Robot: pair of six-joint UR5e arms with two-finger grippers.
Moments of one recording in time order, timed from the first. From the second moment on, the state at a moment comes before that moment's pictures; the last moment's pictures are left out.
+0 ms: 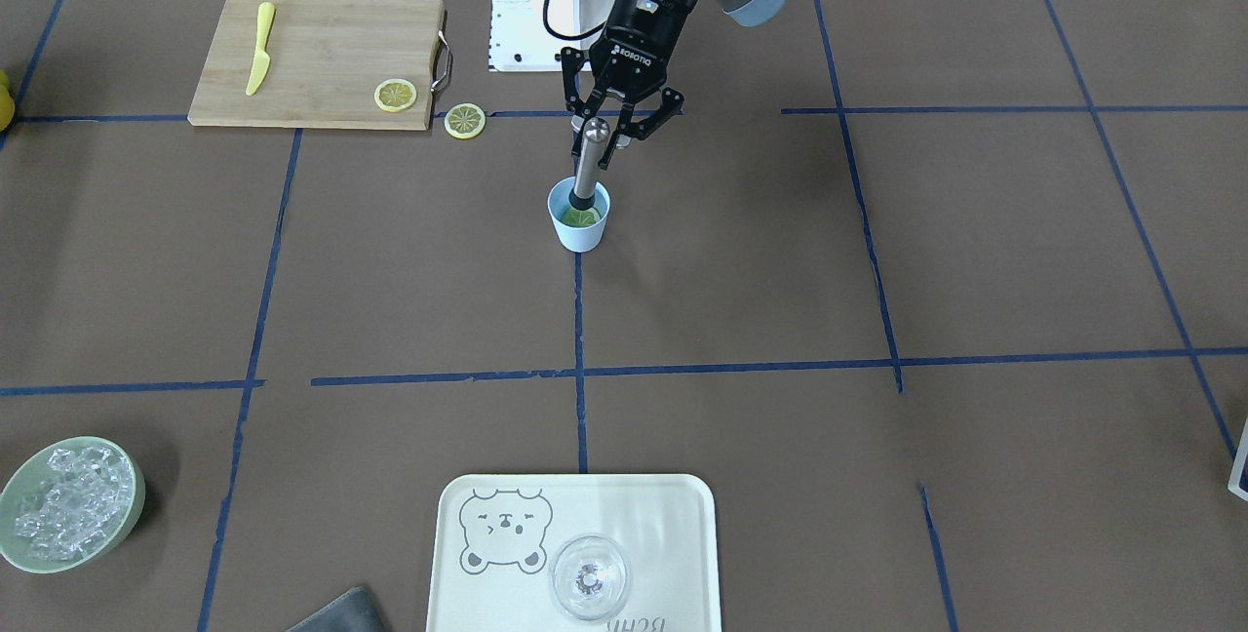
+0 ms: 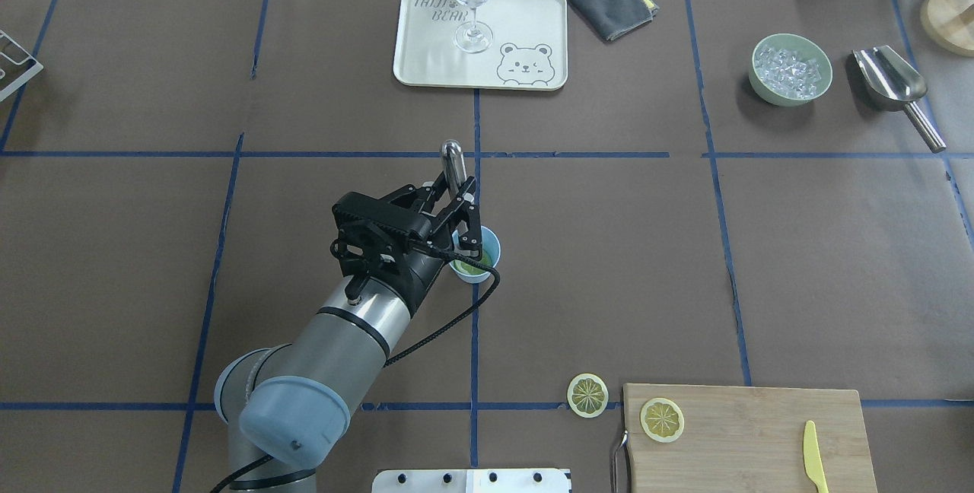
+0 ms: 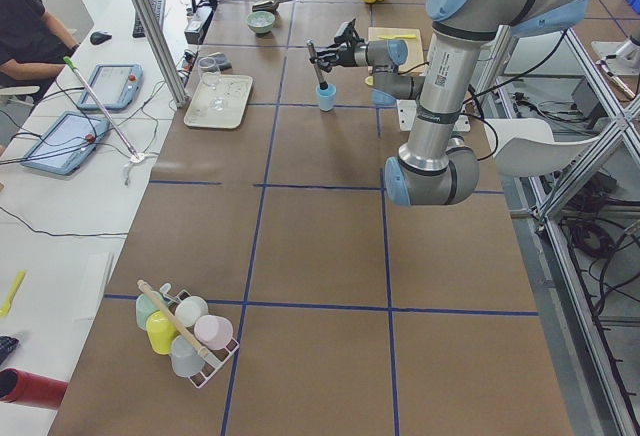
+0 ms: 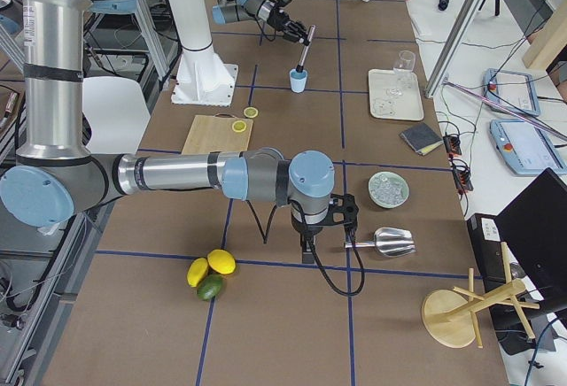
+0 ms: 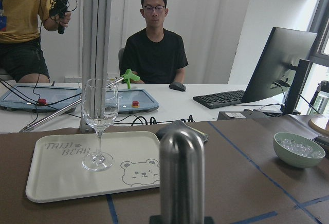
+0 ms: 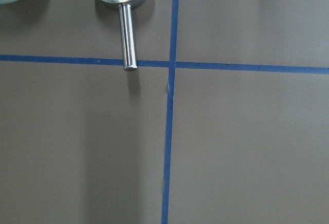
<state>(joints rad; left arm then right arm) -0.18 -2.11 -1.75 -2.49 -0.73 -0.80 1.63 -1.66 1.77 -1.69 2.36 -0.08</state>
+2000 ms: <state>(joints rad) -0.17 -2.12 -1.72 -2.61 -0.73 -0.69 1.63 -1.65 1.77 -1.69 2.36 -0.08</state>
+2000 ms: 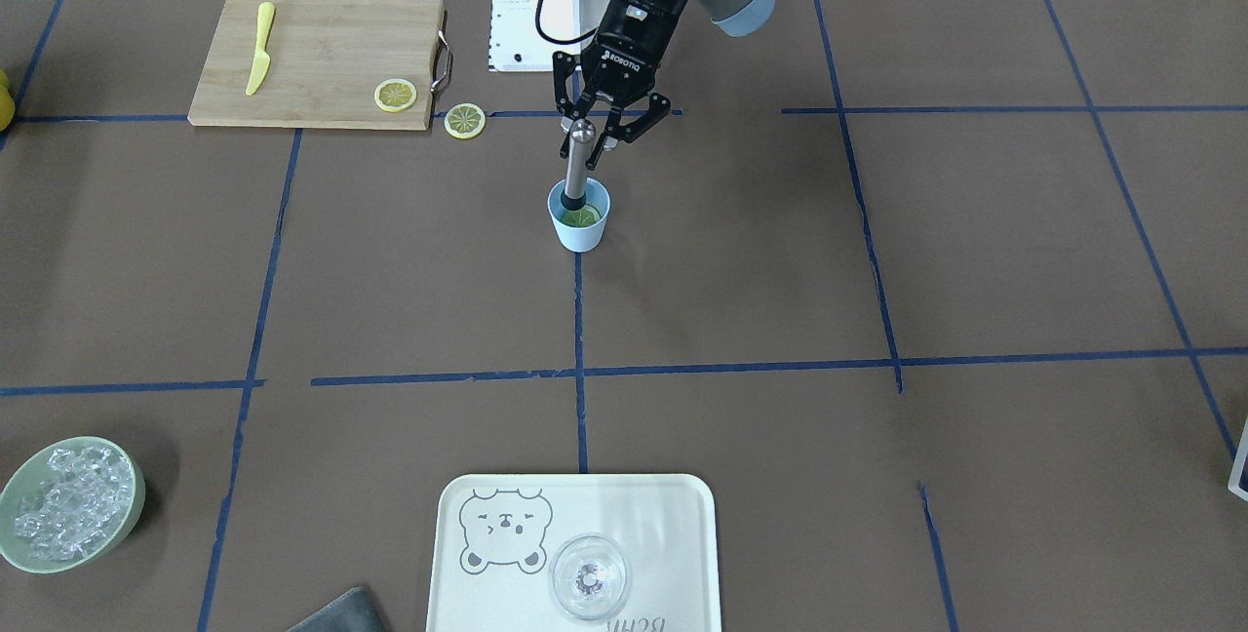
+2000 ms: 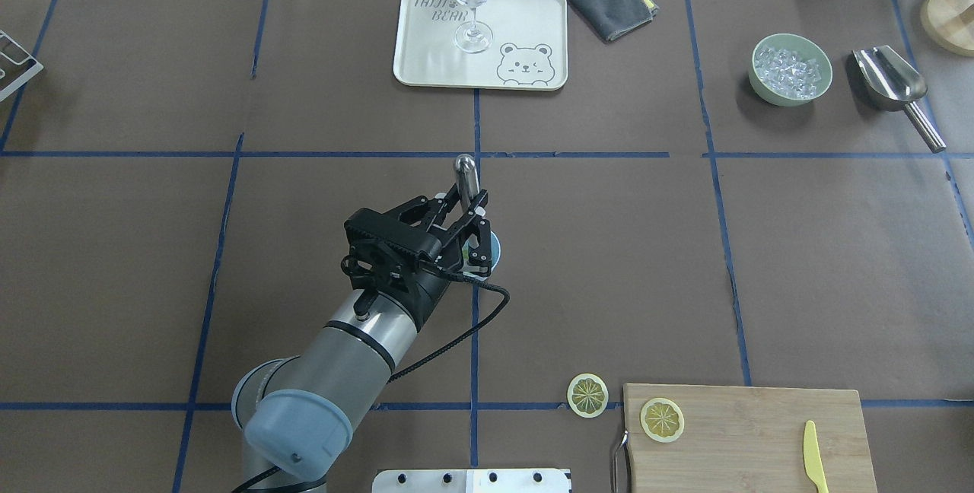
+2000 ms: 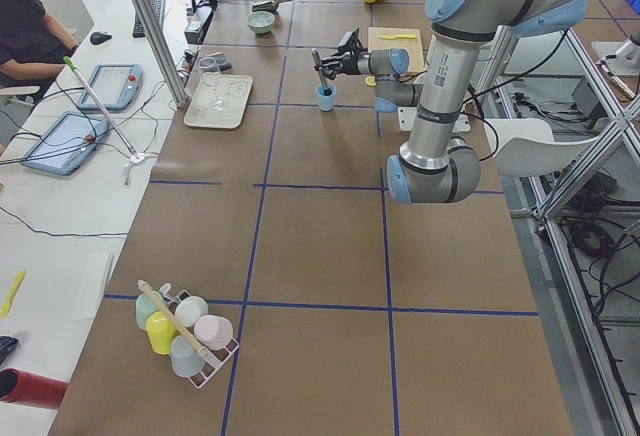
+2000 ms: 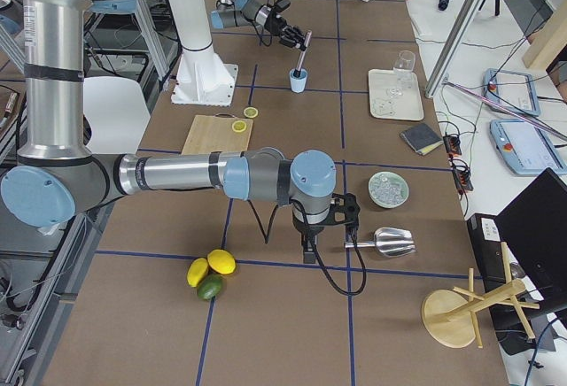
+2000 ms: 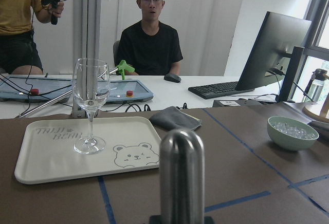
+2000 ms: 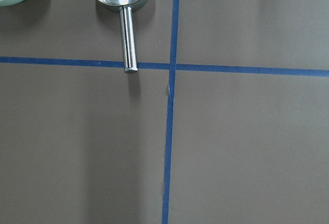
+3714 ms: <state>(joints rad) -0.41 -1.83 -2.12 -2.28 -1.11 -0.59 1.63 -1.63 1.77 -1.69 2.35 -0.09</state>
